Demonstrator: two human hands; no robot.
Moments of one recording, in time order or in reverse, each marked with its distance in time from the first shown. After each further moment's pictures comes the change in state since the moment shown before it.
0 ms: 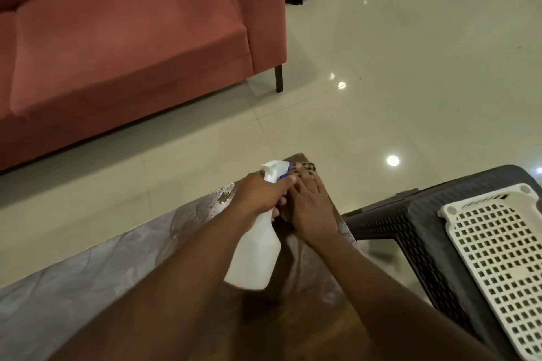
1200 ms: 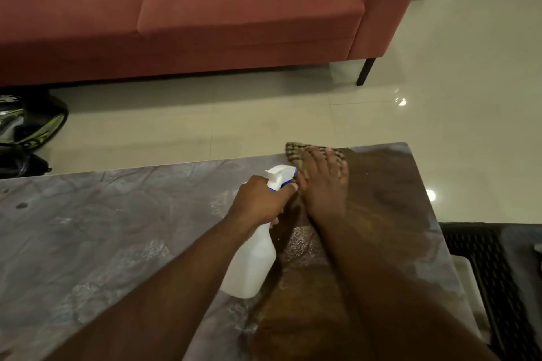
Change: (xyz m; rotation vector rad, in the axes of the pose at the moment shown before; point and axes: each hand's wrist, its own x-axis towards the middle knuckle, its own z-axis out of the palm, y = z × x) left_hand -0.080 -0.141 -0.120 -0.022 0.233 -0.074; right_hand 0.013 -0.143 0.063 -0.085 0.108 -0.033
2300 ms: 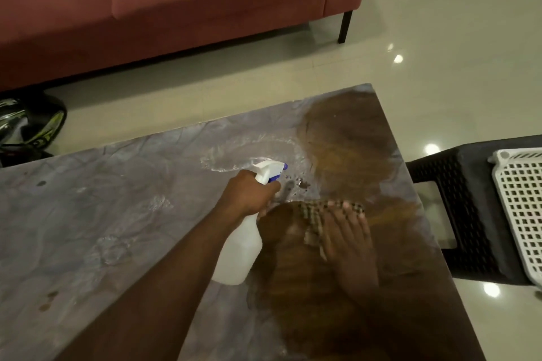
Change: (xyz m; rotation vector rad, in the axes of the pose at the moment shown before) left_hand -0.088 -0.021 0.029 0.148 -0.082 -0.073; right_hand -0.243 0.051 -0.066 -0.029 -0.169 0.001
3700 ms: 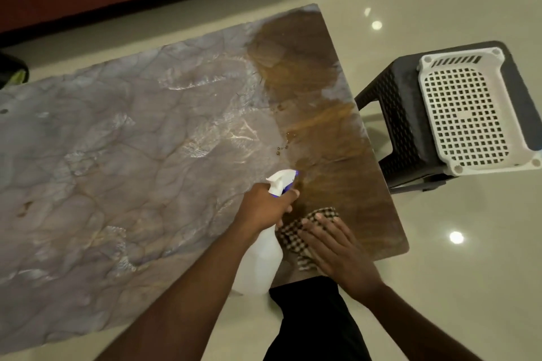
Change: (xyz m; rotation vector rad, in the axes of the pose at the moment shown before) left_hand -0.164 -0.070 0.172 -0.184 -0.156 0.005; right_hand -0.231 0.067 -0.007 -0.056 -0.096 -0.428
